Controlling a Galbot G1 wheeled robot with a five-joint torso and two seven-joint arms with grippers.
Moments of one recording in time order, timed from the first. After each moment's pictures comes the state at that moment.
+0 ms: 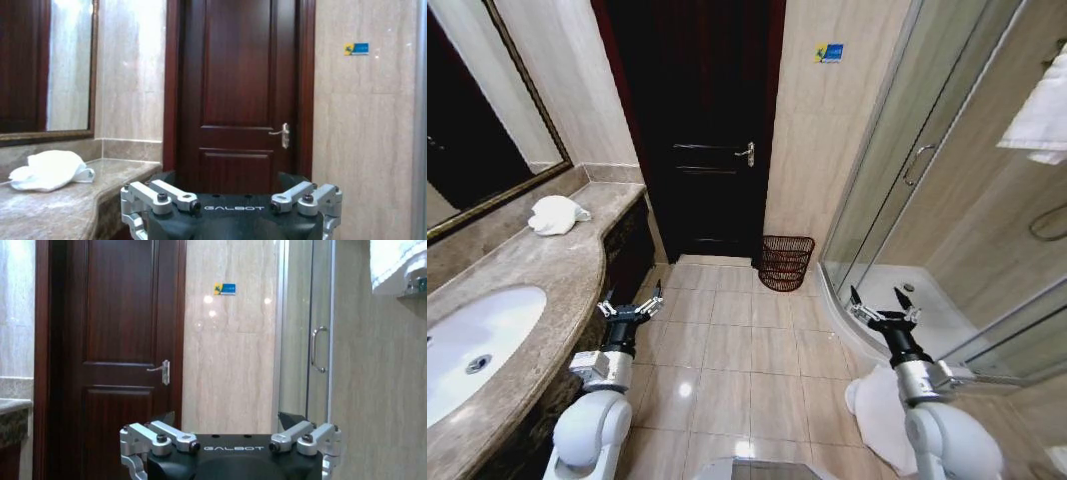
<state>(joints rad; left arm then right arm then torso) 1.63 -1.44 -0.70 -2.35 -0.21 0.11 -0.04 -1.57 1.51 0.84 2.35 0.20 -0.20 -0.18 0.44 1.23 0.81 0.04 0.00</state>
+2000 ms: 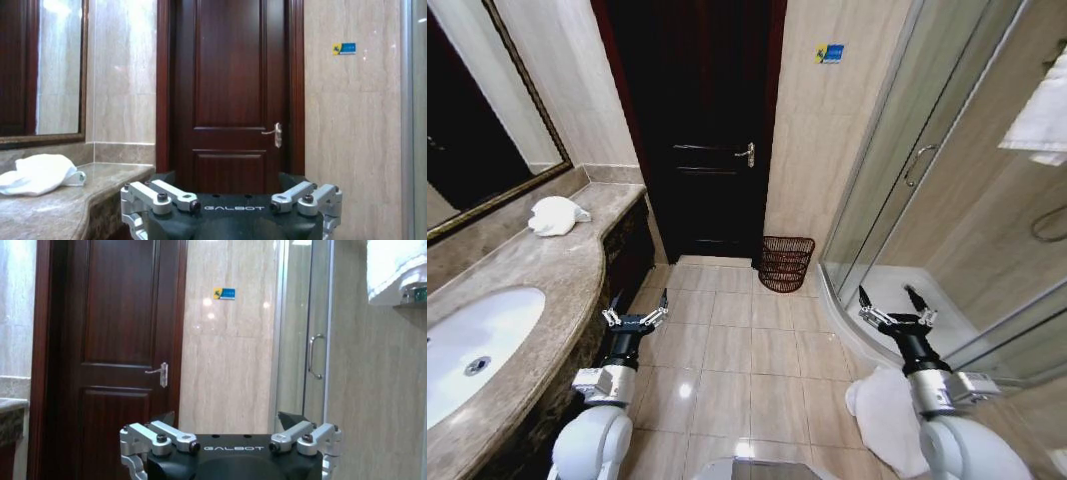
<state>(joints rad) 1.71 -1.47 -0.70 -2.33 -0.18 0.00 0.01 -1.64 1.55 0.86 2.41 0.18 -0.17 -0.20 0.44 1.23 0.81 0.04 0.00</state>
